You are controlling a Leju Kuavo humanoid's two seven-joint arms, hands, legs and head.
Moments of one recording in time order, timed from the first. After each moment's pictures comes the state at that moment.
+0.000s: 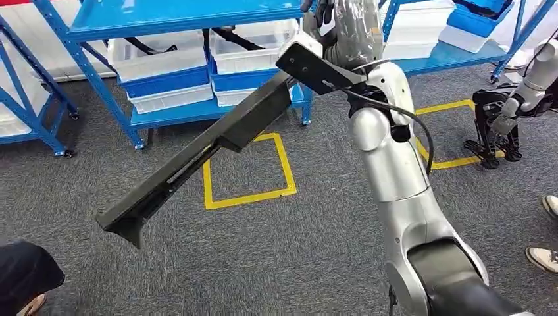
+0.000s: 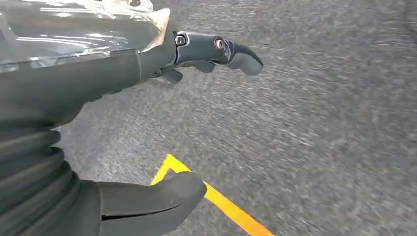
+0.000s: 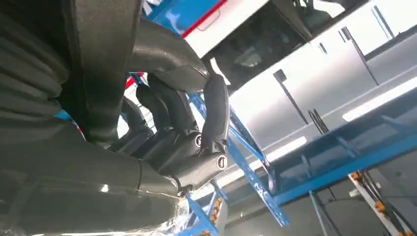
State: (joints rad) left arm -0.12 -0.12 1.17 -0.19 -0.95 0.44 -0.10; right arm -0.86 0.00 0.27 -1.06 0.82 -0.07 -0.18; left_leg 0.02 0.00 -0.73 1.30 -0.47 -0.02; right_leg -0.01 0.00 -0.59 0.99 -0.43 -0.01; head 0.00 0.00
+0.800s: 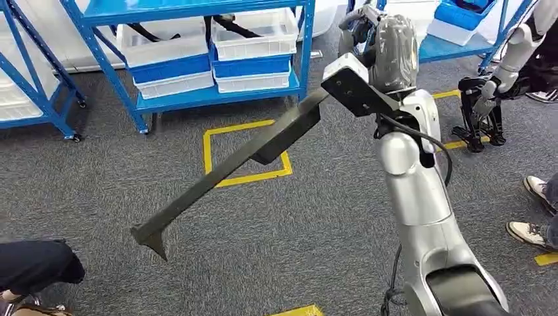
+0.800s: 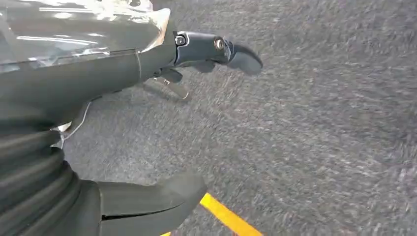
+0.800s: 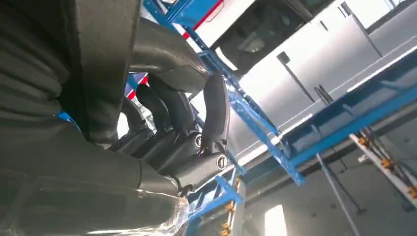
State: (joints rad) left arm -0.12 -0.13 1.16 -0.19 -1.01 0.44 -0.08; right arm -0.70 -0.09 0.23 -1.23 0.71 -0.13 -0.16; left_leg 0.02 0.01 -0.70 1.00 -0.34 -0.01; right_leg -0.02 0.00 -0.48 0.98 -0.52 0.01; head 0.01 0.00
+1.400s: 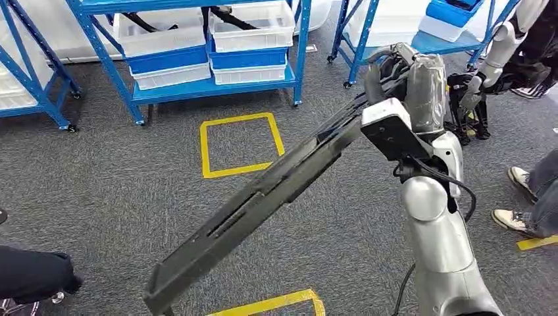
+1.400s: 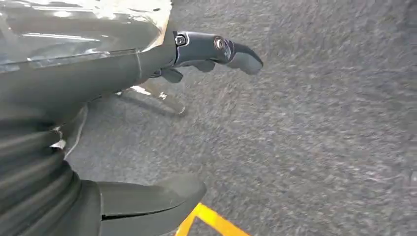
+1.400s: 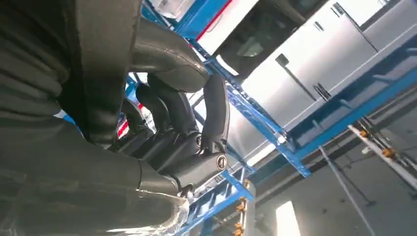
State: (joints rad) left arm -0.15 -0.14 1.13 -0.19 -1.05 0.46 -0.07; right arm -0.49 -0.16 0.18 -1.48 0.58 -0.12 -0.14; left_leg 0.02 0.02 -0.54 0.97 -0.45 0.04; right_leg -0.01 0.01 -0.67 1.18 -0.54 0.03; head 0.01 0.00
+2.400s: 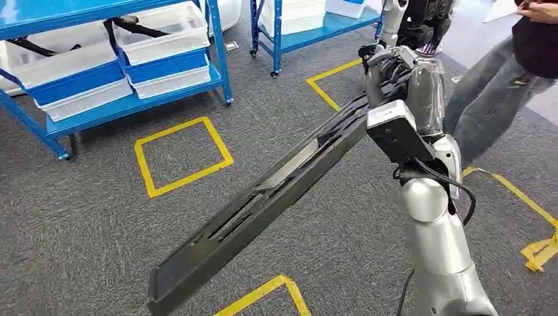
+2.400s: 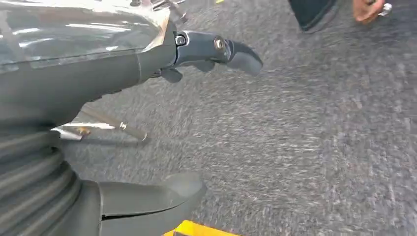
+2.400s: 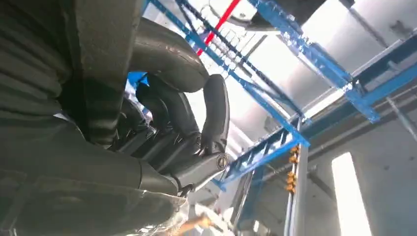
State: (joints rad) left arm -0.15 -0.13 1.13 -0.19 -1.02 0.46 -0.09; right arm -0.48 -0.14 0.16 -1.47 0.55 -0.12 -0.17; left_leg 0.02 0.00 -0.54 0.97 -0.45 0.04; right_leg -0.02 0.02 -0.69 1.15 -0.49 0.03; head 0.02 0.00
